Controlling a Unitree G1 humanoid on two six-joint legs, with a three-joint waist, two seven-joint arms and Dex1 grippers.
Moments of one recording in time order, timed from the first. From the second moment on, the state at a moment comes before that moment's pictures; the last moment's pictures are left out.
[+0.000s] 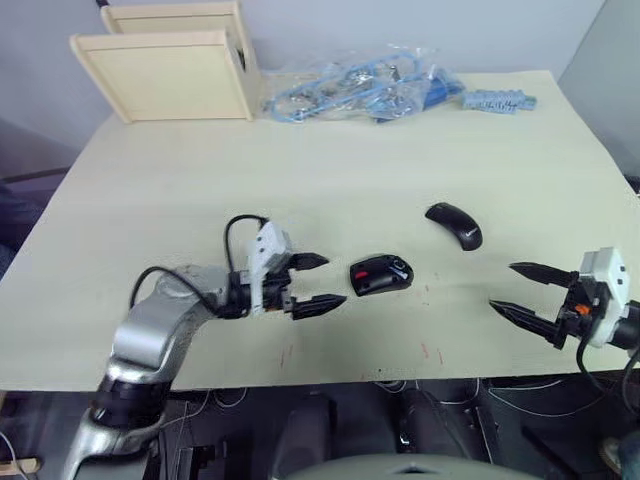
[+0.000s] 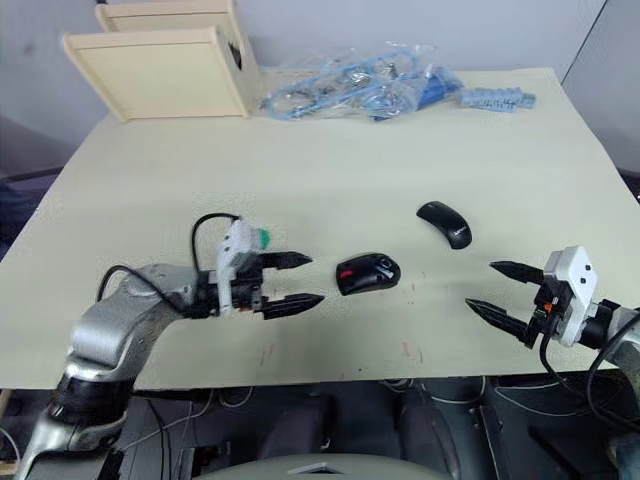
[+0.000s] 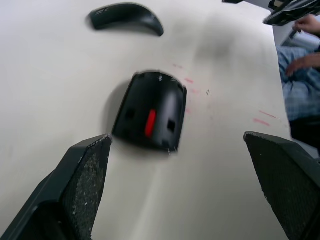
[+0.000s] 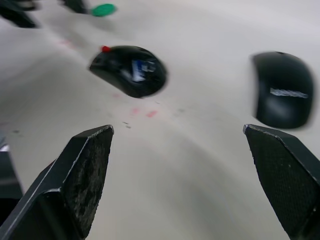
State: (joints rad) left arm -0.18 0.67 0.05 -0.40 -0.50 0.74 -1.03; right arm 0.17 -0.77 -0.37 -0.35 0.59 0.43 1.00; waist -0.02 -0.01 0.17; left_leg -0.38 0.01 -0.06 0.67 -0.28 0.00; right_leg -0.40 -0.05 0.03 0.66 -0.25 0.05
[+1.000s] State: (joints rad) left arm 0.26 0.64 0.42 -0.57 -0.81 0.46 -1.05; right arm -0.42 -0.65 -0.03 0.10 0.36 0.65 0.71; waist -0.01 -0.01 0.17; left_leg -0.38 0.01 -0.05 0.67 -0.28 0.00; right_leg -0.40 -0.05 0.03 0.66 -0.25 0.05
